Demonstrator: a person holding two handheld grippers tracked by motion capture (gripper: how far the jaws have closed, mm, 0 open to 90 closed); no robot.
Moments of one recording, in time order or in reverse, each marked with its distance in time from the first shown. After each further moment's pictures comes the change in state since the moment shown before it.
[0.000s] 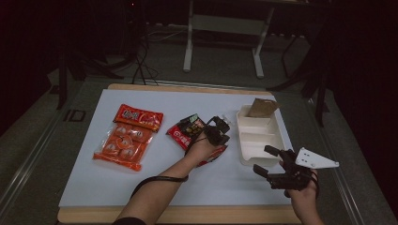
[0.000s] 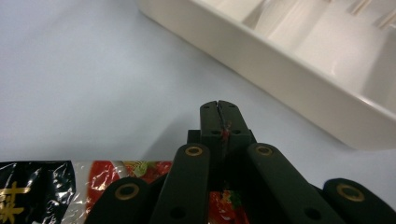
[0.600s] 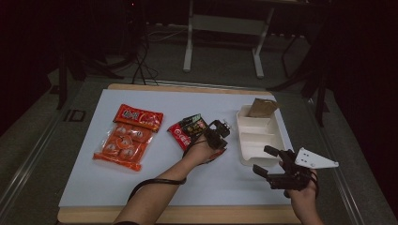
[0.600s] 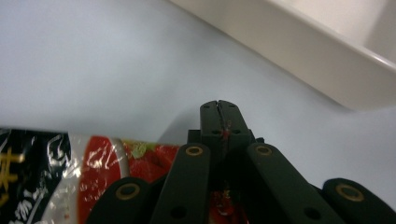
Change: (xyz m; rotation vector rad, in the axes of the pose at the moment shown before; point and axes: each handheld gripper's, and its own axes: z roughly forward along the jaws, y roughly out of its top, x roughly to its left) left arm -0.009 -0.007 -0.004 0.089 -0.011 0.040; right arm 0.000 -0.001 0.000 0.001 0.003 0.007
